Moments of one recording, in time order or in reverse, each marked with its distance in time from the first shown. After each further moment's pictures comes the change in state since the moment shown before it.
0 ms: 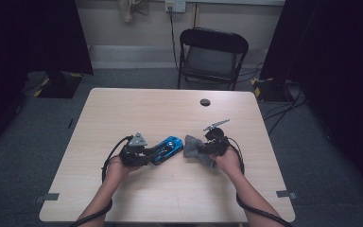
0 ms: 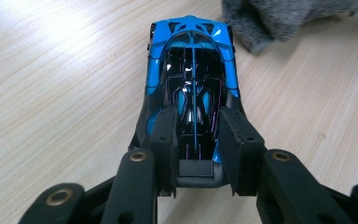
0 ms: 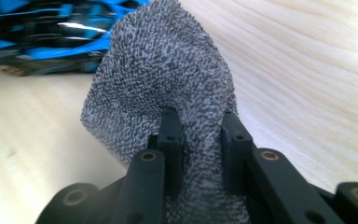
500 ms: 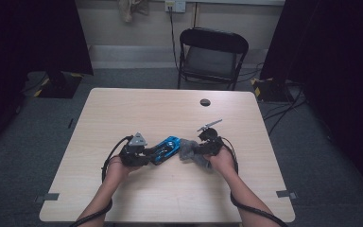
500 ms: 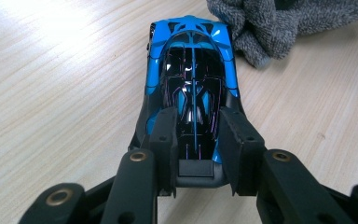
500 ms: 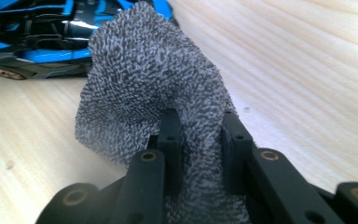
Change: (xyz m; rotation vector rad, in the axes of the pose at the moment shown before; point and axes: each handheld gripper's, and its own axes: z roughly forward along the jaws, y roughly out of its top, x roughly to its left) left arm 0.000 0.000 0.000 0.000 -0.002 -0.003; right arm 0.008 0.007 0.018 0.033 0.006 -0.005
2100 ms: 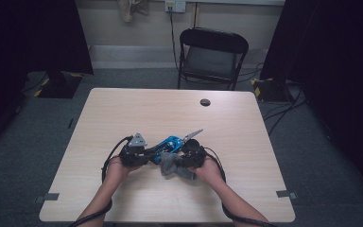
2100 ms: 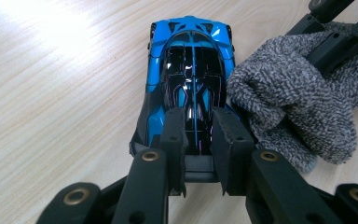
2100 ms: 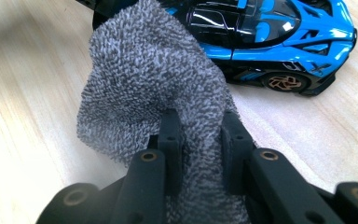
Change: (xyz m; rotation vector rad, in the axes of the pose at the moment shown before) left arm 0.000 -0.002 0.000 -0.009 -0.001 0.009; right arm 0.066 0.000 0.013 0.013 0.150 -0.153
